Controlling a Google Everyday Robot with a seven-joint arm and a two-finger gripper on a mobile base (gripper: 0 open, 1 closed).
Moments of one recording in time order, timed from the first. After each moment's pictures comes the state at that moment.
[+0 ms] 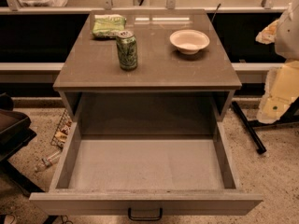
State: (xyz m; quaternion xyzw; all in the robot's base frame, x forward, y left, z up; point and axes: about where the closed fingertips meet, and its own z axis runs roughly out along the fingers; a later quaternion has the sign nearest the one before) arm 0.438 -0.216 0.978 -0.60 0.78 -0.04 0.16
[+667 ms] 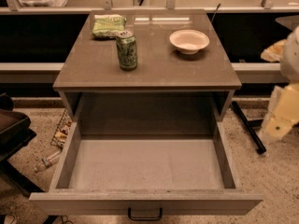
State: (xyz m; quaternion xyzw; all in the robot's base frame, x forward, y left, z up) arm 0.420 -0.223 0.952 -0.59 0.79 -0.02 0.17
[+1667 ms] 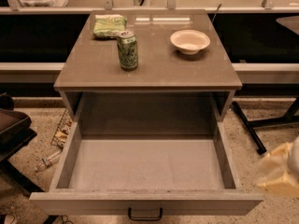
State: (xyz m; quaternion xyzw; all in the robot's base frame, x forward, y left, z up) arm 0.324 -0.249 0.821 -0.50 0.85 0.06 0.18
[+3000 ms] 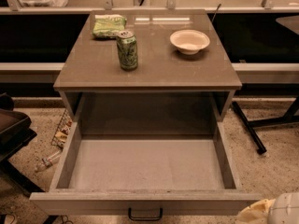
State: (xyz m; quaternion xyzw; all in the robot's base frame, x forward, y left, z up) arm 0.252 -0.211 0.732 -0.48 0.84 0.13 0.20
